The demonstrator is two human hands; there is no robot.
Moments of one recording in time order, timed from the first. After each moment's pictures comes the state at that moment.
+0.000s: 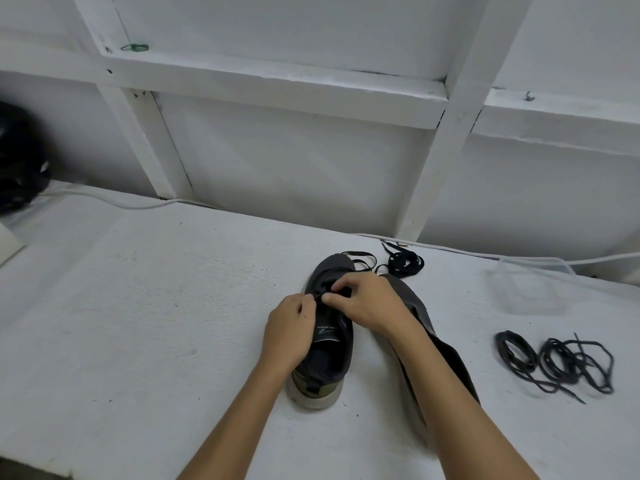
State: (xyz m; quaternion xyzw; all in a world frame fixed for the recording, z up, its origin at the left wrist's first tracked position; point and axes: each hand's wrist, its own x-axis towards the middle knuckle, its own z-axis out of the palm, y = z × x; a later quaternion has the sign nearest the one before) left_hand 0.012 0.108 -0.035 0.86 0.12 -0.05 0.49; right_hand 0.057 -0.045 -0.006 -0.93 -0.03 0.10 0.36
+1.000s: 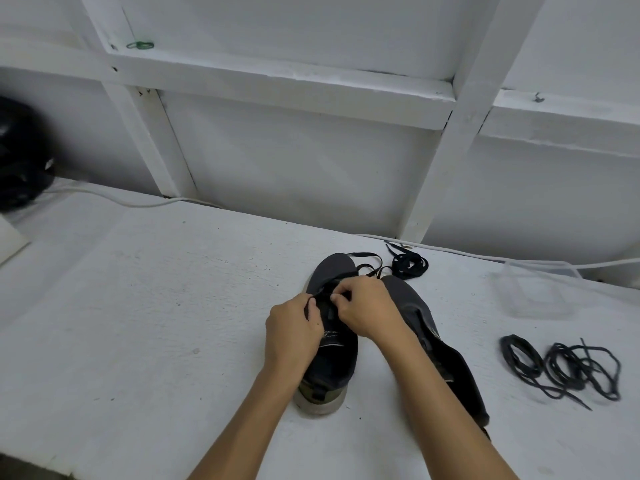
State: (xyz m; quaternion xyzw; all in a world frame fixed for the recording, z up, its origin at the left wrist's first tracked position) left_hand 0.009 0.101 -0.033 0.92 0.10 0.10 0.35; right_hand 0.055 -0.029 -0.012 -0.95 -0.04 0.08 0.30
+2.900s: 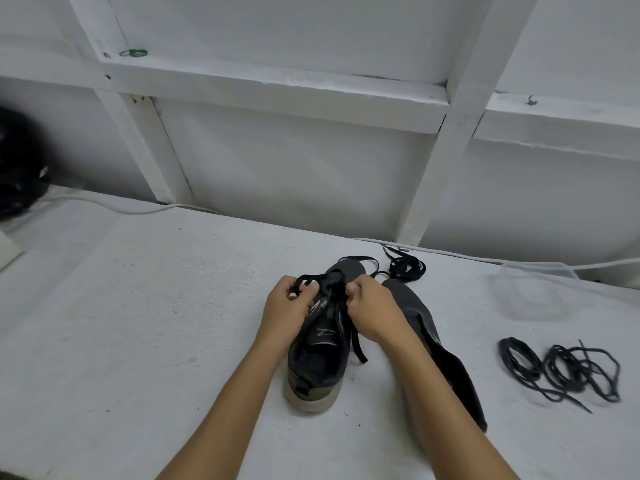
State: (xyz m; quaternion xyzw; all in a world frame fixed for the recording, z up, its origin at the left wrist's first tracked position) left_hand 0.049 0.119 -0.048 0.69 0.15 -0.06 0.71; right_hand 0.054 -0.040 -0.006 -0.91 0.07 0.13 0.38
